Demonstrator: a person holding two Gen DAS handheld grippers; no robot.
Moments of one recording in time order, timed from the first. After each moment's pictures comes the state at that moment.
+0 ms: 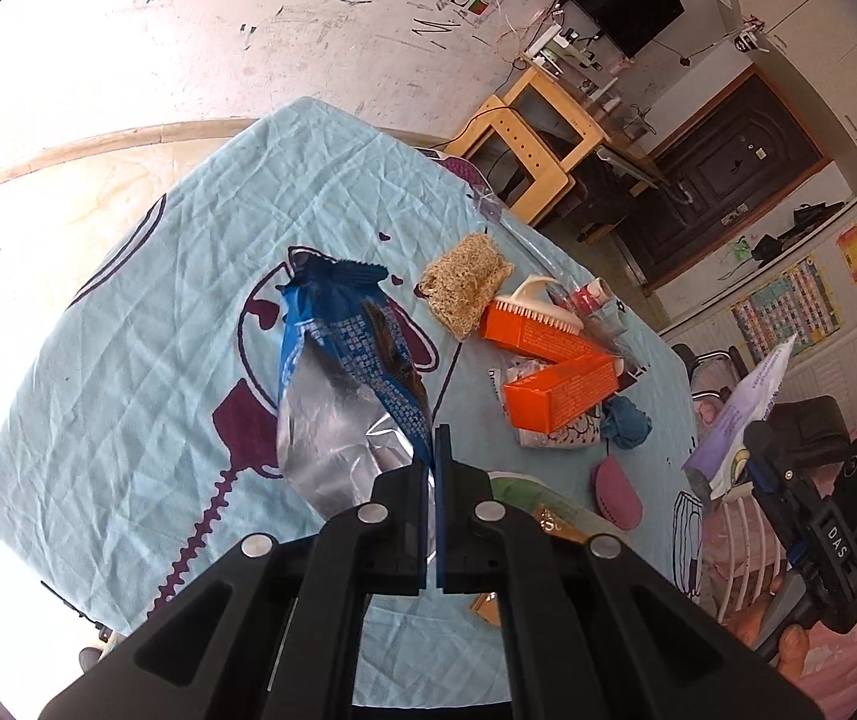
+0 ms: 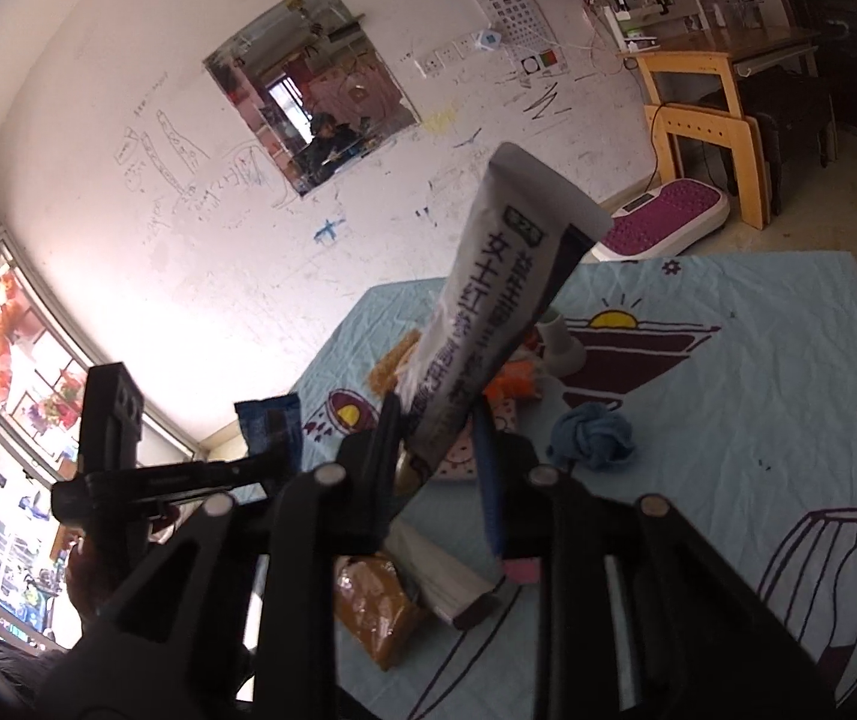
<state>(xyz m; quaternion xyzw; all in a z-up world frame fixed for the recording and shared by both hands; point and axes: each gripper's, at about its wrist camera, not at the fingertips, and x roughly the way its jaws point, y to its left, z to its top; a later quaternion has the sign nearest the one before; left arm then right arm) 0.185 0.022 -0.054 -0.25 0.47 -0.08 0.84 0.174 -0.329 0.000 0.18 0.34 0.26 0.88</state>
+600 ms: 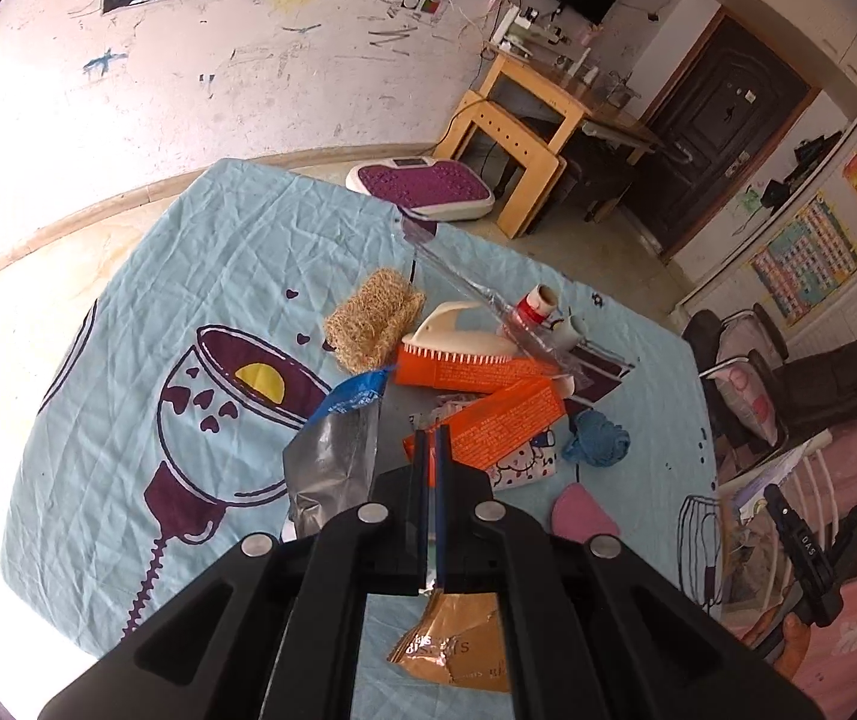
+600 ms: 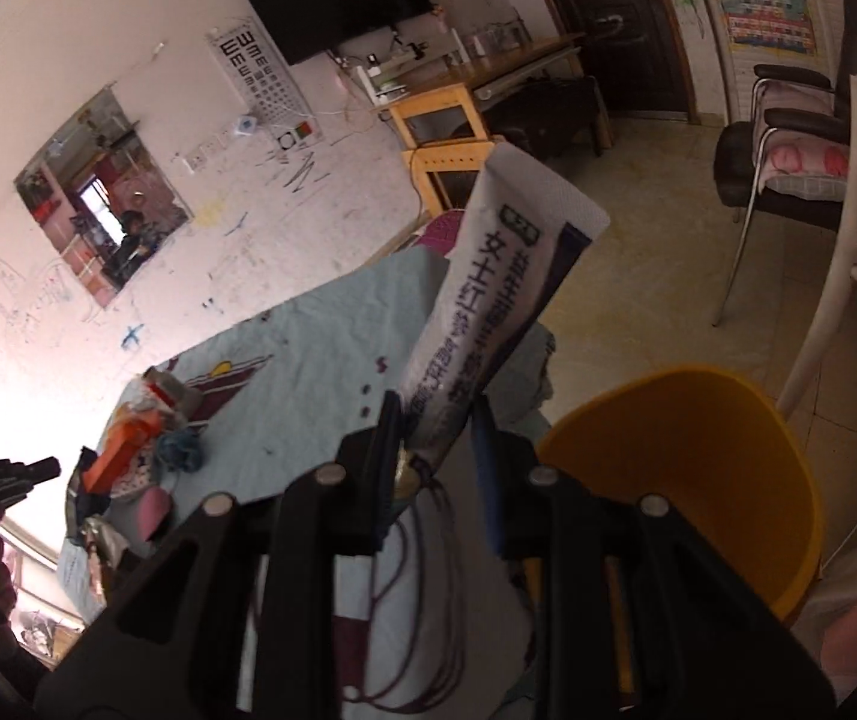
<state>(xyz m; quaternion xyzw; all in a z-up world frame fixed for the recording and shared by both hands) 0.217 -0.042 -0.016 -0.15 0.49 -0.08 0.86 0.138 -0.558 -0.072 0.22 0.34 0.01 0.91</state>
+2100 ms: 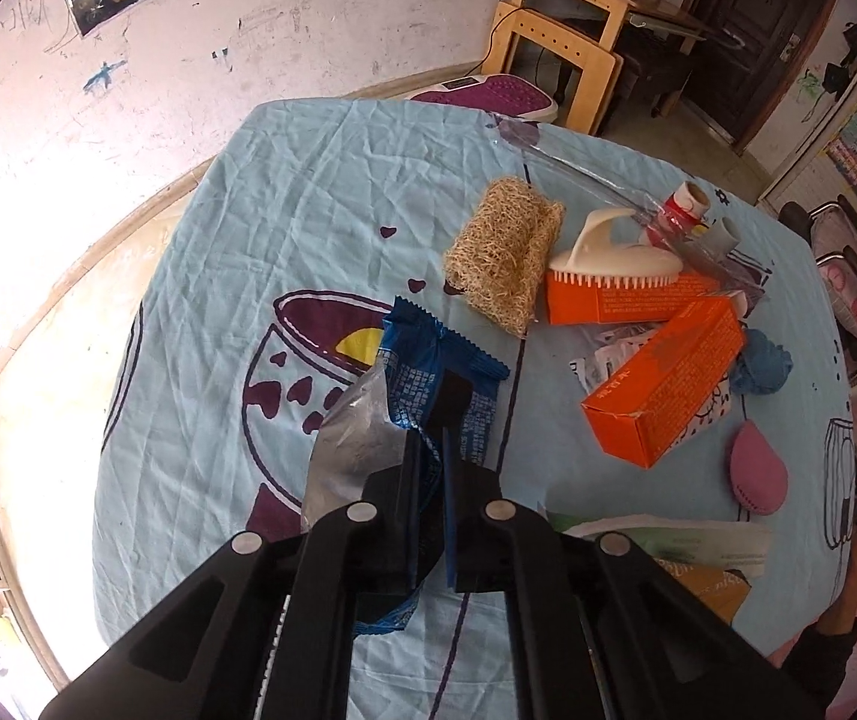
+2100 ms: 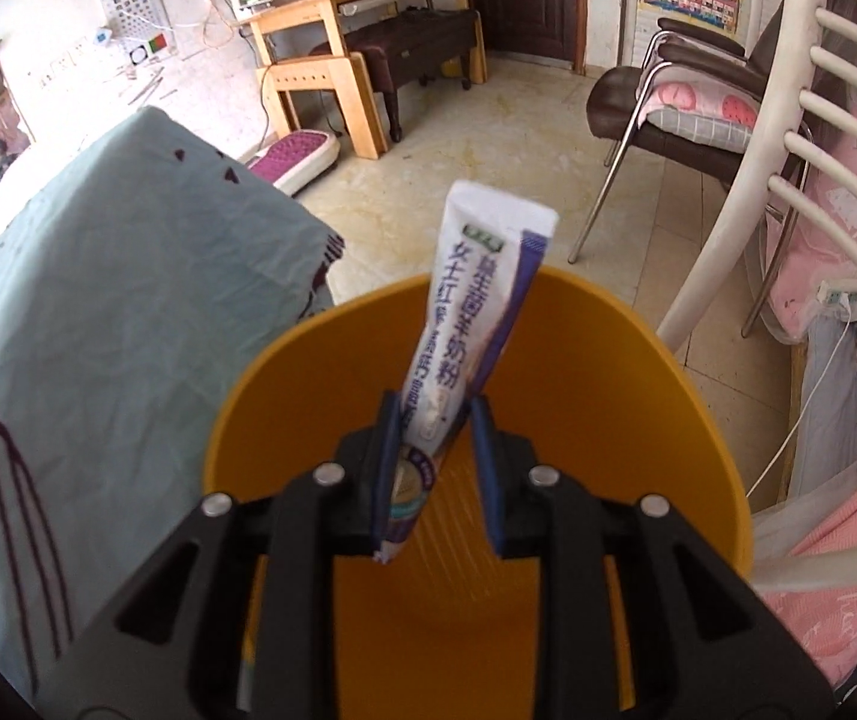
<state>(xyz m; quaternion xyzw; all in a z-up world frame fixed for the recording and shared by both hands) 0.242 -0.017 -0.056 -0.03 0.57 -0.02 0.82 0.172 -0.607 -0.181 0.14 0.45 -0.14 0.87</state>
